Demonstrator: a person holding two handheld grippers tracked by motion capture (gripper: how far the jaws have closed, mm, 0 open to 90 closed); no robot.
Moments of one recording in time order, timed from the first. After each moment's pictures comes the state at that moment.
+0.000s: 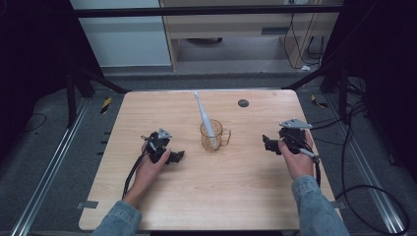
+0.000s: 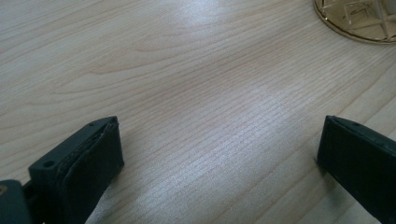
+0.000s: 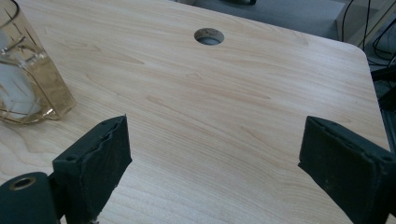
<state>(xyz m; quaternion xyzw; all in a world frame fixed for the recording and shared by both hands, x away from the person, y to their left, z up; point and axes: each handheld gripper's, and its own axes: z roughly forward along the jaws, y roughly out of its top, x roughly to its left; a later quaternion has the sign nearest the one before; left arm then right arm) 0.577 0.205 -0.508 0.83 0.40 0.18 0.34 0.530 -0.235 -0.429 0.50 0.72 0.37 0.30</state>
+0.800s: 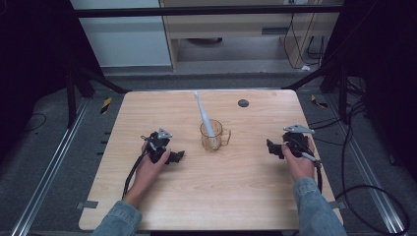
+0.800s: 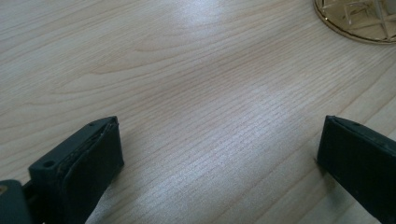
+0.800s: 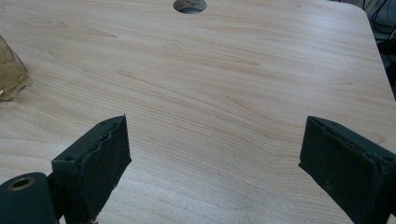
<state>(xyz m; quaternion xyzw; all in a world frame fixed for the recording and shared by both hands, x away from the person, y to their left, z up) 0.577 0.205 -0.508 0.83 0.40 0.18 0.34 0.537 -0.254 -0.463 0.53 0.71 0.36 0.28</state>
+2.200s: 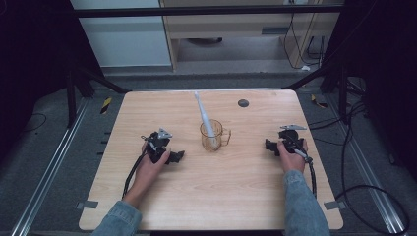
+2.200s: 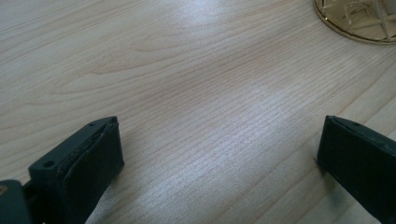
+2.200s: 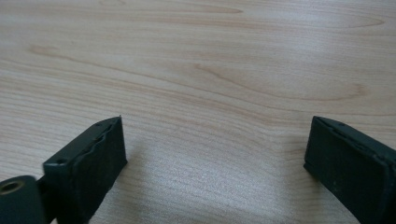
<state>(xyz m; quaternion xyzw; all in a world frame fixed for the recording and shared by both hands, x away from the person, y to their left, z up) 0.578 0.206 -0.508 0.83 0.40 0.18 0.34 0.580 -0.257 -0.511 0.60 0.69 0.31 0.26</state>
